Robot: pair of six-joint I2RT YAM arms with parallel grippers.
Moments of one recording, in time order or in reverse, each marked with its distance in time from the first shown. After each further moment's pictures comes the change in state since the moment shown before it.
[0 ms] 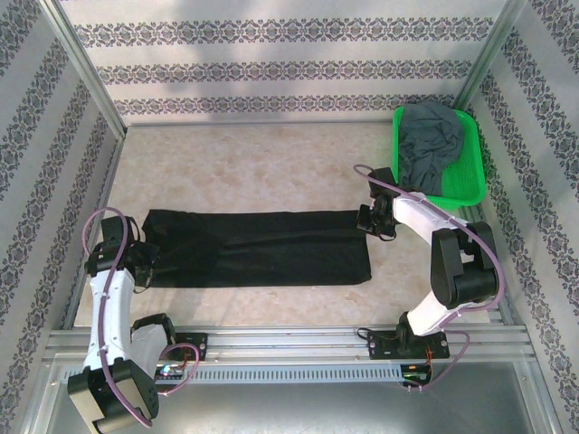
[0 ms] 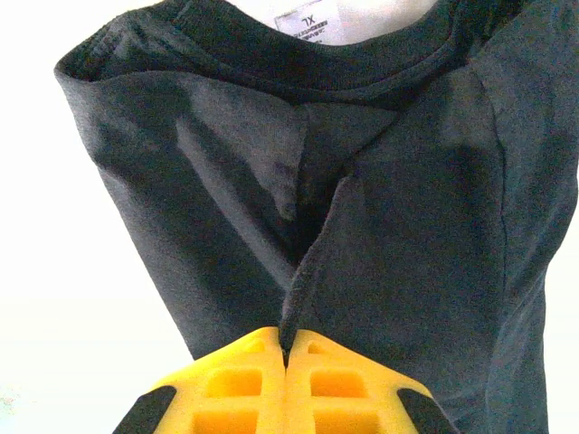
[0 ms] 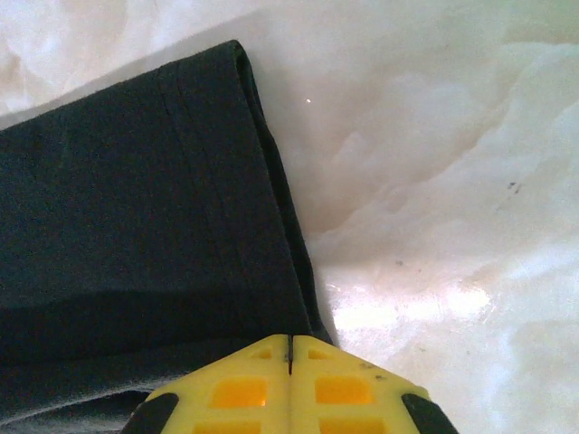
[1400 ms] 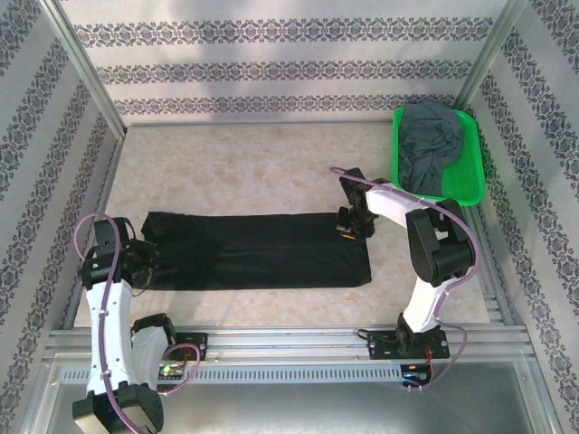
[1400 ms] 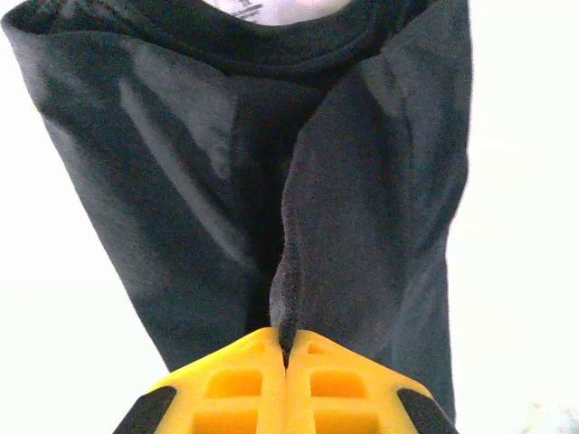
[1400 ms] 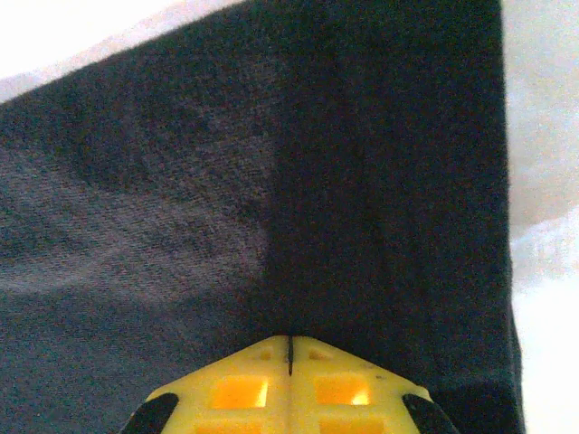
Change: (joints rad) left arm 0.000 -0.103 0.079 -0.089 0.081 -0.098; right arm 0.148 0.206 0.142 -0.069 0.010 0.148
